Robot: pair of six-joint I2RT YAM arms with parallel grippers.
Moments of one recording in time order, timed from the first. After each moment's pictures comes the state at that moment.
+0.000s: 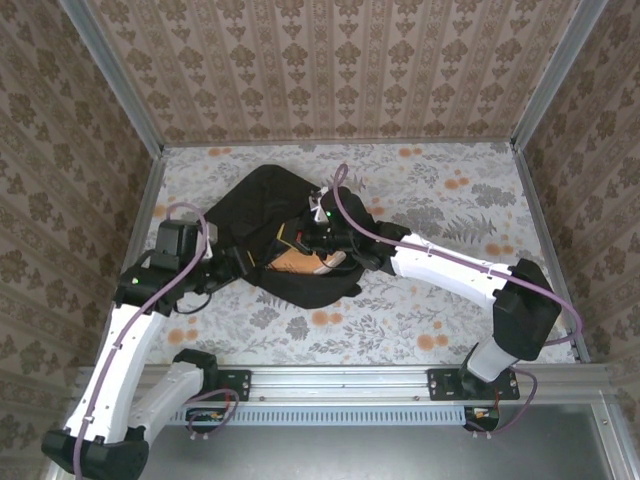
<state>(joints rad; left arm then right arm) -0.28 0.81 0.95 -1.05 0.32 -0.67 0.85 1.59 1.25 -0.08 -0.31 1.25</state>
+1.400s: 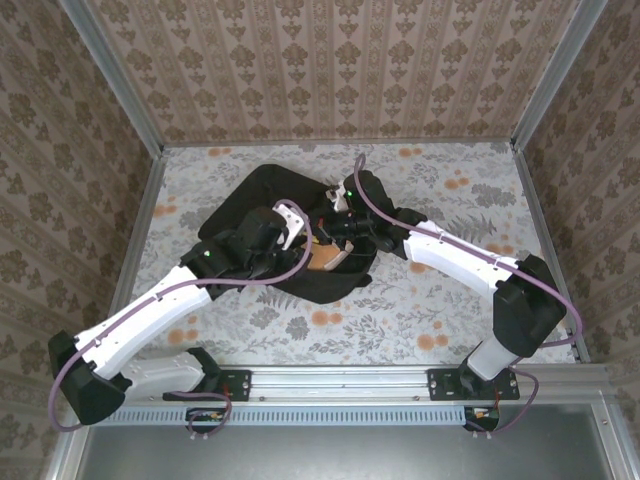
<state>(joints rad) -0.87 1.11 1.07 -0.72 -0.15 -0.09 0.68 1.59 1.23 -0.13 -0.56 1.28</state>
